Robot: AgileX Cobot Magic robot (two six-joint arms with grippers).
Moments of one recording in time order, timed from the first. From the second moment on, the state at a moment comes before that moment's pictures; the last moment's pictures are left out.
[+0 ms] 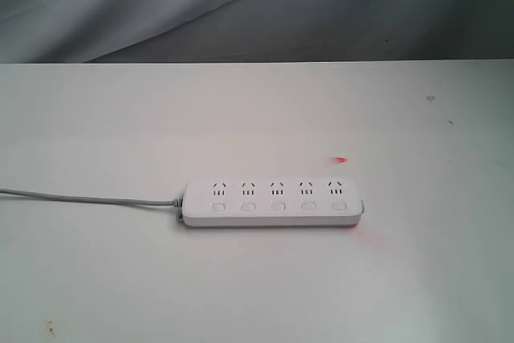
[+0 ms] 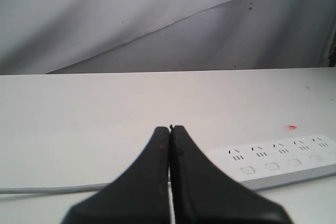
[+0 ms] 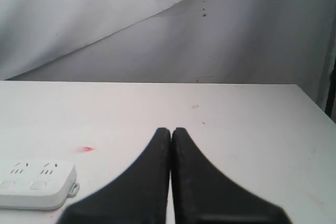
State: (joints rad) left arm -0.43 0.32 0.00 -0.77 -0.12 0.61; right arm 0.23 0.00 0.00 -0.36 0.19 0.35
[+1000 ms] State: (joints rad) left arm -0.43 0.32 0.00 -0.77 -0.12 0.61; right arm 0.20 0.00 0.00 -0.03 0.17 0.01
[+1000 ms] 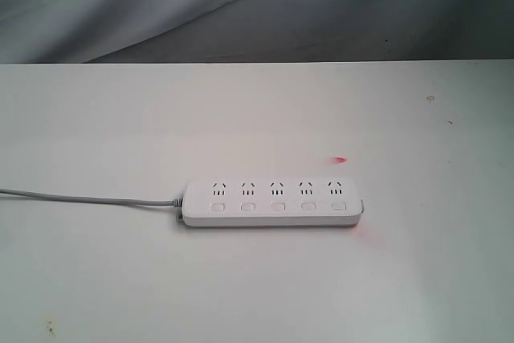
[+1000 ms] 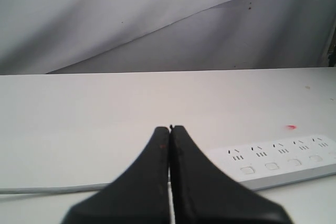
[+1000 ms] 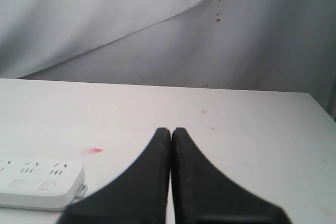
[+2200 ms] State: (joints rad) left arm -0.43 0.32 0.00 -0.77 -0.12 0.61; right arm 0.15 0.00 0.00 -0.03 0.17 0.00
